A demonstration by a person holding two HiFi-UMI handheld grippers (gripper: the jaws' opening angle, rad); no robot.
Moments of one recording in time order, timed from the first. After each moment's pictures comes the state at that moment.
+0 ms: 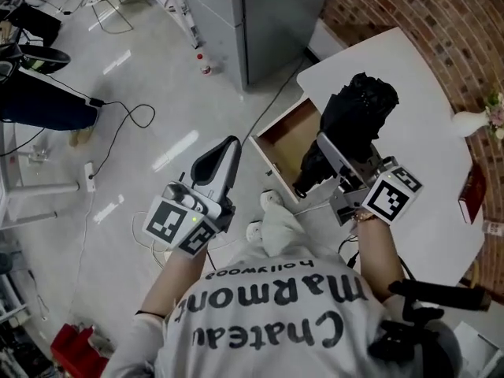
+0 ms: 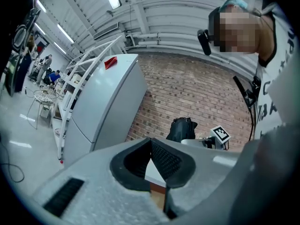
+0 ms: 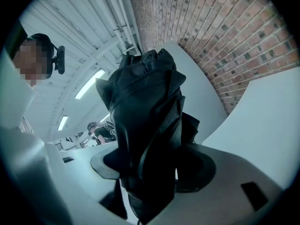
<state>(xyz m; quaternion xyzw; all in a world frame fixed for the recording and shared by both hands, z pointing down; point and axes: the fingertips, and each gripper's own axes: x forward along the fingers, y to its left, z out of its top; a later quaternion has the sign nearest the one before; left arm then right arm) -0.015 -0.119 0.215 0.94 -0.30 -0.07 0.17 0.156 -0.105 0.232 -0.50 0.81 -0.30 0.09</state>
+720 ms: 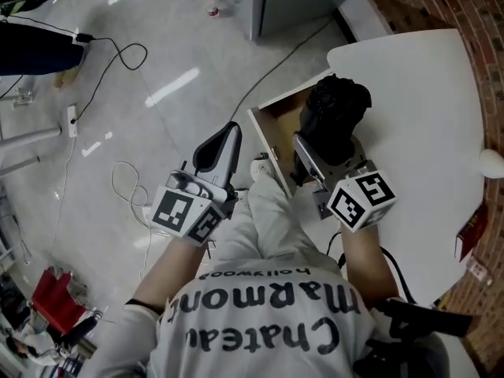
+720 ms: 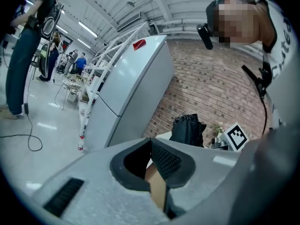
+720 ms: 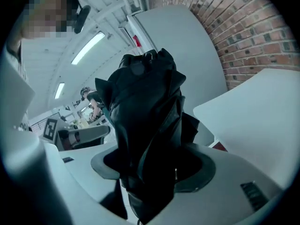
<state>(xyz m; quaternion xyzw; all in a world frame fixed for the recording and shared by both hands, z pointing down) 0.005 -0.168 0.377 0.87 -0.41 -0.01 0.26 0.140 -0.157 0.409 -0.47 0.82 -0.31 -0.10</state>
